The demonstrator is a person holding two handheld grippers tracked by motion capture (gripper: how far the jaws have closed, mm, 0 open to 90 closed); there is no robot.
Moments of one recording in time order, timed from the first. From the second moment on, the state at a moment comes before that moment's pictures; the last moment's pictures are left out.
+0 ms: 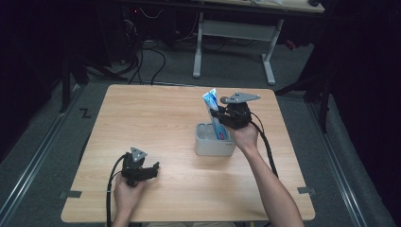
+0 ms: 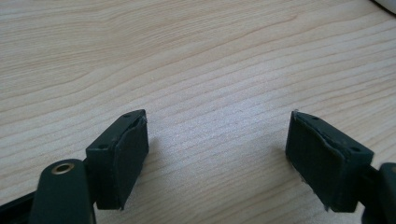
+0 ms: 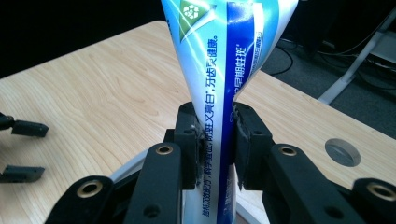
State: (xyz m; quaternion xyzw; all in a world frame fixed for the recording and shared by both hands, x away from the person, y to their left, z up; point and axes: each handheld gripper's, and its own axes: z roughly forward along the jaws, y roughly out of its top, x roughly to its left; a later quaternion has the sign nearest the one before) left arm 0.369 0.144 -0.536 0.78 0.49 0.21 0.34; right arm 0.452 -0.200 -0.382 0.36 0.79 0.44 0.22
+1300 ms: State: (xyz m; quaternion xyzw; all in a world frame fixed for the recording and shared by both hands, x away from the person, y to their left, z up) left arm 0.369 0.144 -0.536 0.78 0.49 0.21 0.34; right arm 0.439 -0.202 -0.411 0.35 0.82 0.41 0.20
